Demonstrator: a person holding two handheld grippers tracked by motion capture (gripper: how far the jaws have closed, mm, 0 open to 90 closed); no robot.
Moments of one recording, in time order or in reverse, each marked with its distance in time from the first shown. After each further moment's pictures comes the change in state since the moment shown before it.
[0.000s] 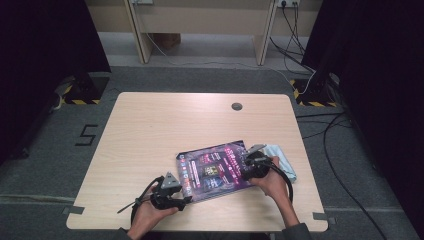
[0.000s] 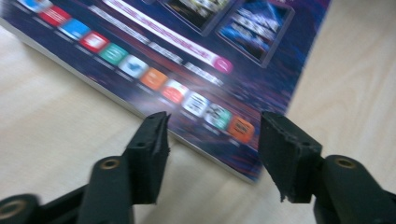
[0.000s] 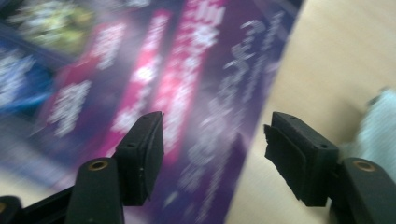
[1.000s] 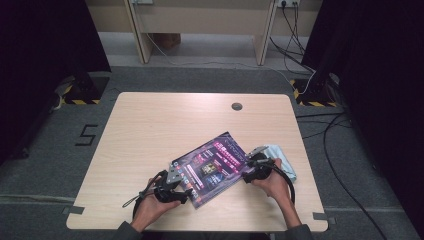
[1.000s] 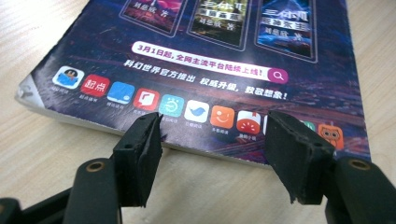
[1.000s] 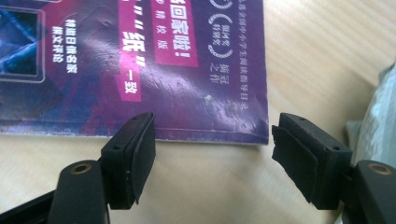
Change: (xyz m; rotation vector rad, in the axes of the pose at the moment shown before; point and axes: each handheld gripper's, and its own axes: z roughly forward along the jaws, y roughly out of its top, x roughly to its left) left arm 0.002 0.008 0.013 0.007 0.100 0.073; right arm -0.010 -0.009 0.015 0.053 -0.009 0.038
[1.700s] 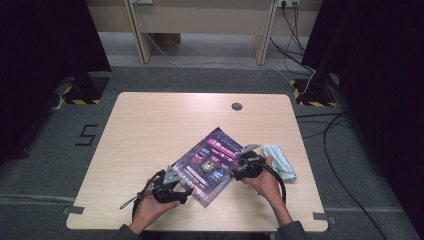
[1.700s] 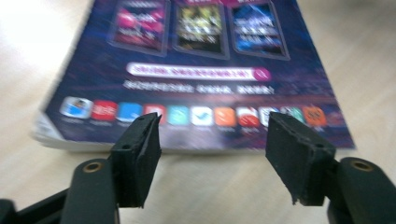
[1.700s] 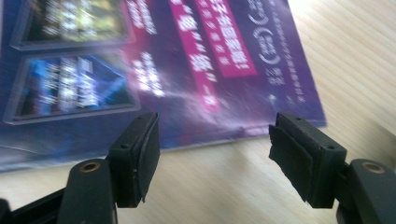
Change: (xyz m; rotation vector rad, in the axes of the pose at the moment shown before) left arm 0.001 0.004 -0.009 -0.055 -0.026 -0.014; right arm 0.022 0.020 -0.003 -0.086 0.032 -0.035
